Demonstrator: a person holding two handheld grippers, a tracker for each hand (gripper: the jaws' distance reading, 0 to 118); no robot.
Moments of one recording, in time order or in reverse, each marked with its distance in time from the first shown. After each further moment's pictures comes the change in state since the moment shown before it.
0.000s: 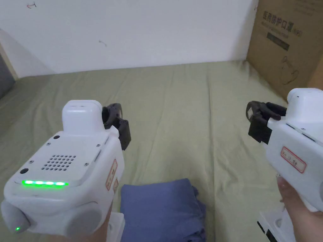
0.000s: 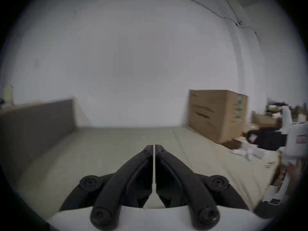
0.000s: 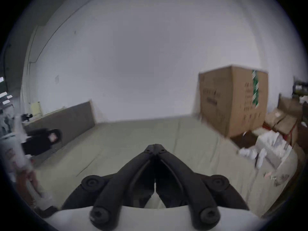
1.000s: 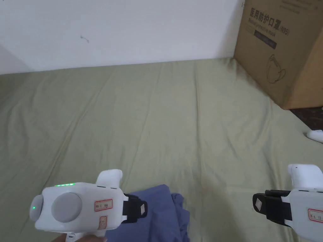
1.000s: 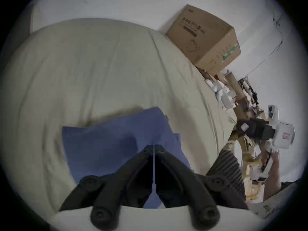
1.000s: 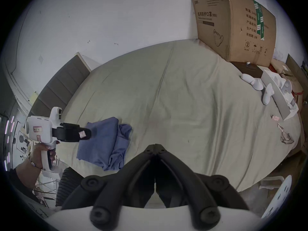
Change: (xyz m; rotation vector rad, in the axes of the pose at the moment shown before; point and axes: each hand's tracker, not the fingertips) left arm 0.006 -0.139 -0.092 -1.026 -0.541 0.313; right arm 0.077 -0.065 0.008 -0.768 0.087 -0.154
